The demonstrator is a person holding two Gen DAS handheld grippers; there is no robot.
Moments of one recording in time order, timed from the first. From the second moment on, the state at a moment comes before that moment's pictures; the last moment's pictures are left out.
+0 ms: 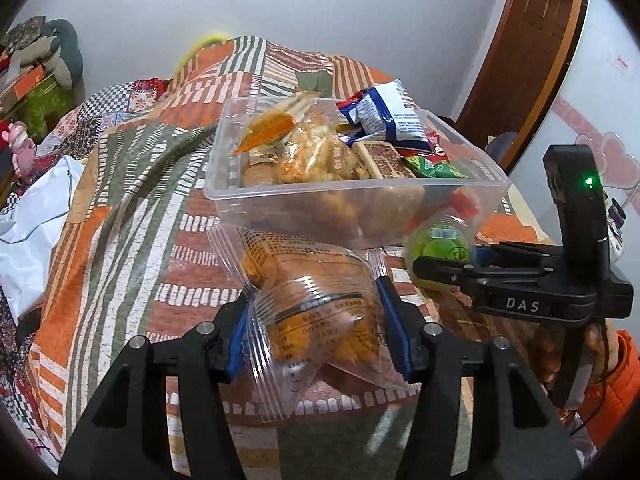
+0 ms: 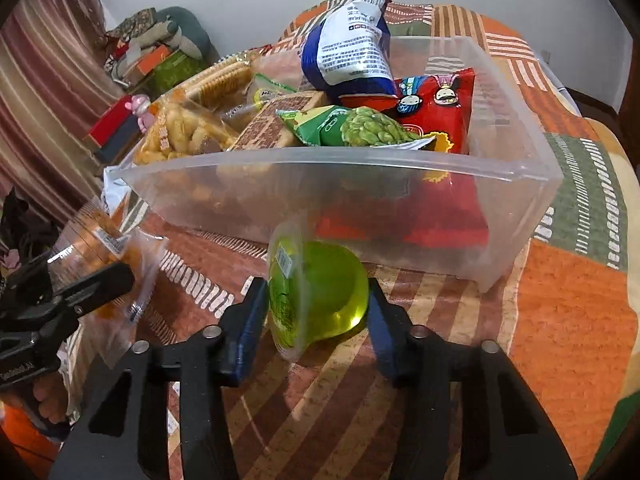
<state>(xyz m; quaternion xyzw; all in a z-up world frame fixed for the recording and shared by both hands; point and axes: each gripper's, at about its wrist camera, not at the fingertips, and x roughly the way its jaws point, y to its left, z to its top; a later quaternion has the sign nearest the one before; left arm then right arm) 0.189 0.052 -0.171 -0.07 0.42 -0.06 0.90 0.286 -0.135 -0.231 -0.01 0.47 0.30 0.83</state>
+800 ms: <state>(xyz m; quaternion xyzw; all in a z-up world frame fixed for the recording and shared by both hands) 0.191 0.047 -0.102 -0.07 0.35 -0.06 0.93 0.256 -0.161 -0.150 -0.03 0.34 0.30 0.89</state>
